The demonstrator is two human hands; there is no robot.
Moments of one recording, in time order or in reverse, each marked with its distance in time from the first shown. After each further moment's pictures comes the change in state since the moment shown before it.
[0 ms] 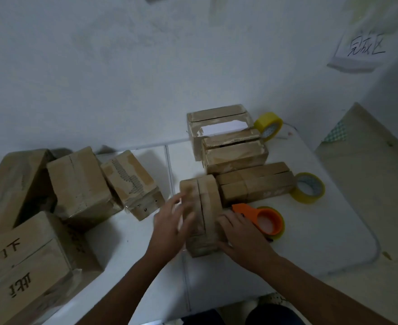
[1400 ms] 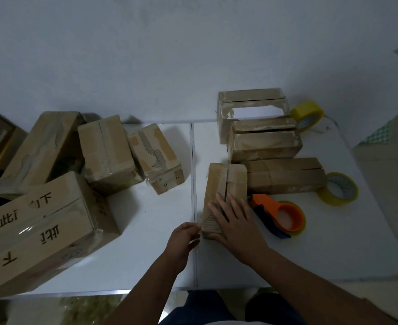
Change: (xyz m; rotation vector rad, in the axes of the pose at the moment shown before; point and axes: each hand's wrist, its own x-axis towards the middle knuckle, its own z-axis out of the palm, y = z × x) left_hand -0.058 -0.016 0.041 -1.058 0.027 -1.061; right_hand 0.021 -0.012 0.061 -0.256 -0.051 -0.105
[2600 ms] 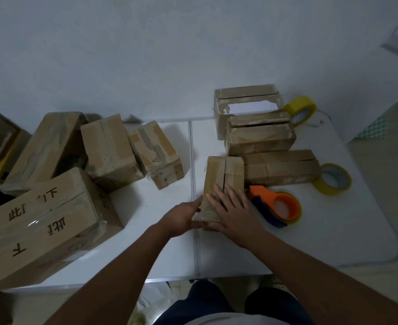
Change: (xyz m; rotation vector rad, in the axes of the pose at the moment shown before) left_hand 0.012 0.046 -0.015 1.397 -0.337 0.574; right_hand -0.001 -0.003 -0.013 -0.004 -0.119 0.002
